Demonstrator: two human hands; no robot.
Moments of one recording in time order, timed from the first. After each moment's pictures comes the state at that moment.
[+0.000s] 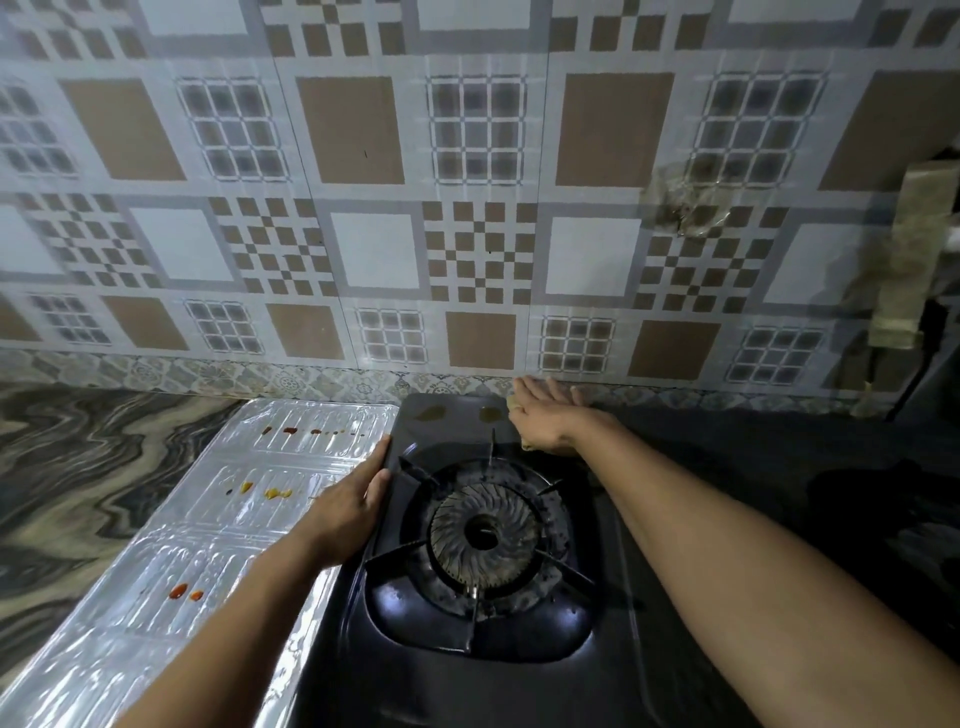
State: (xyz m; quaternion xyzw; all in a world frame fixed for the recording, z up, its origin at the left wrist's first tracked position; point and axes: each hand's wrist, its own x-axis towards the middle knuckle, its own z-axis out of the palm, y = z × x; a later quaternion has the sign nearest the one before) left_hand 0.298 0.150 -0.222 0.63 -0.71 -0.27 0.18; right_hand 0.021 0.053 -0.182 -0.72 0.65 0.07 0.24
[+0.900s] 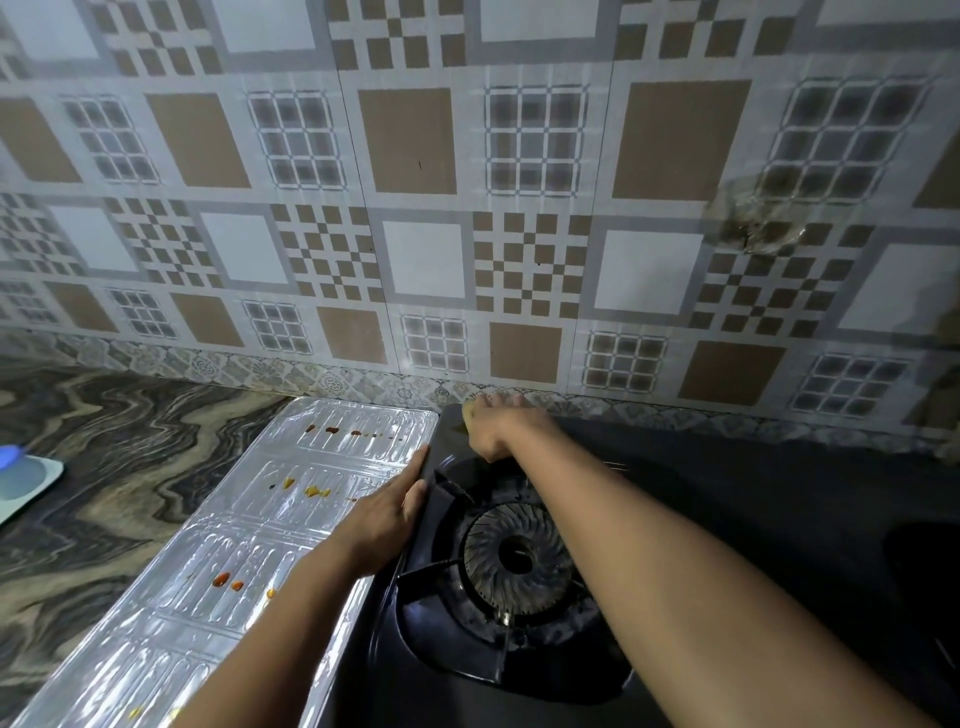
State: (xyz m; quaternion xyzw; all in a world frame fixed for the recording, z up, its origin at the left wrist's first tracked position) left_hand 0.302 0.145 -0.230 0.63 -0.70 -0.27 0.18; right_hand 0.130 0.042 -0.163 -0.77 0.60 0.14 0.17
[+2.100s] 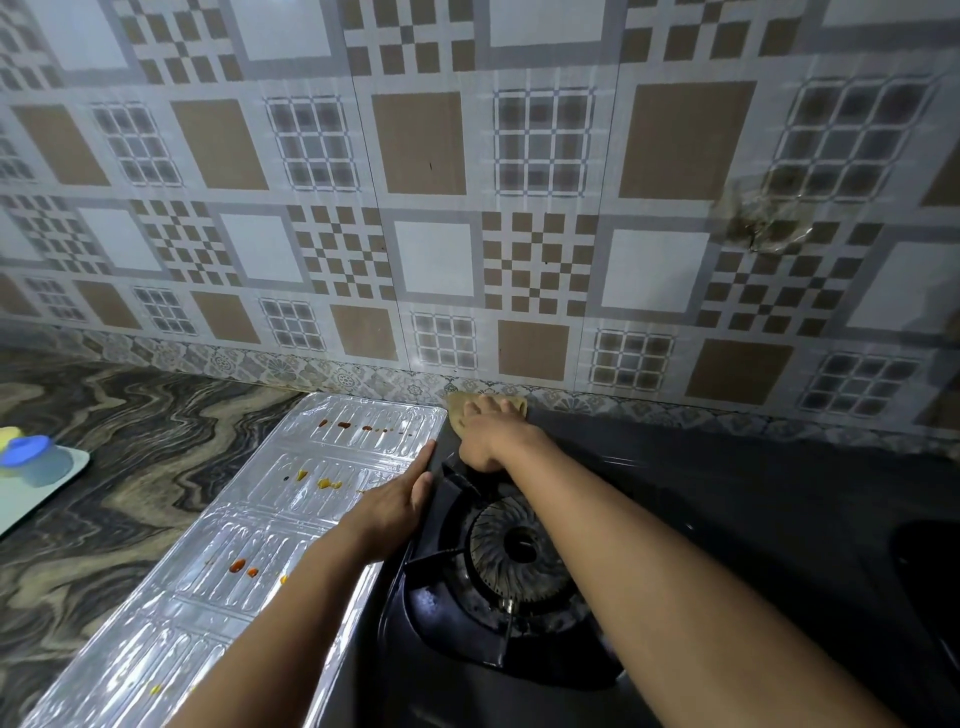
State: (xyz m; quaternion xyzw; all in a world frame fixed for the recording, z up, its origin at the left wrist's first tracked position) left_hand 0.296 0.150 -0.216 0.66 -0.69 -0.26 0.12; right_hand 0.146 0.065 -0.166 -0.77 0.59 0.12 0.20
